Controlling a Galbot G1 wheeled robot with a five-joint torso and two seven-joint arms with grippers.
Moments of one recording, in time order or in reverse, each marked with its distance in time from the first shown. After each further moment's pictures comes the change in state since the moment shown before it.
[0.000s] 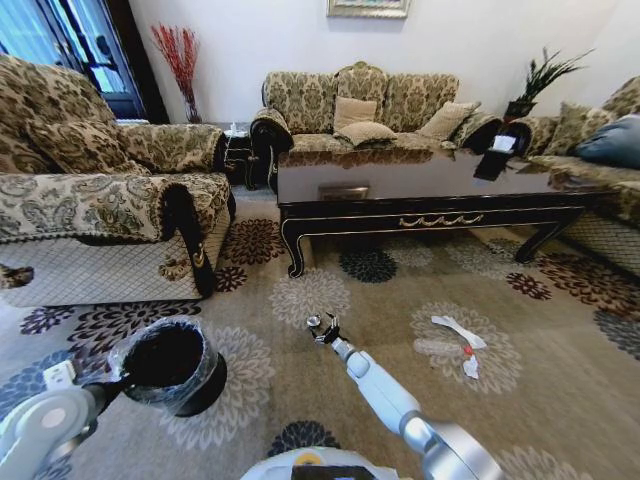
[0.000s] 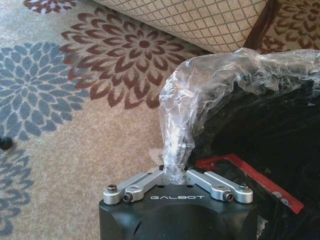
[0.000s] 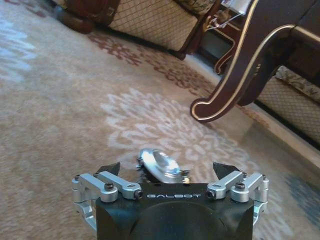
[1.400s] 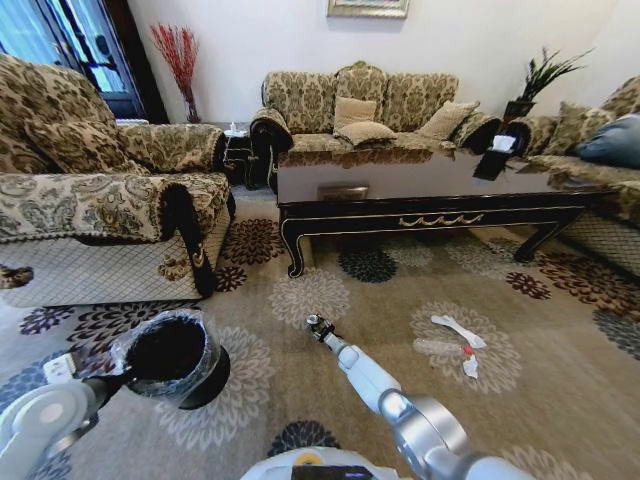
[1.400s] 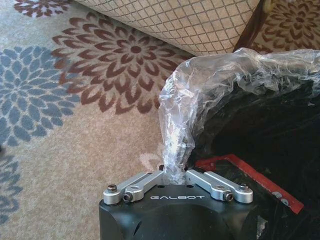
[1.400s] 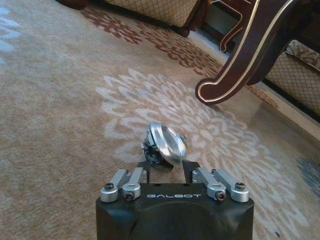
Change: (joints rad) left arm -0.010 0.008 -0.008 -0.016 -0.025 0.000 0.004; right arm 0.129 0.096 0.069 -0.239 -0.055 -0.012 -0.006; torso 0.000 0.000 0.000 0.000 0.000
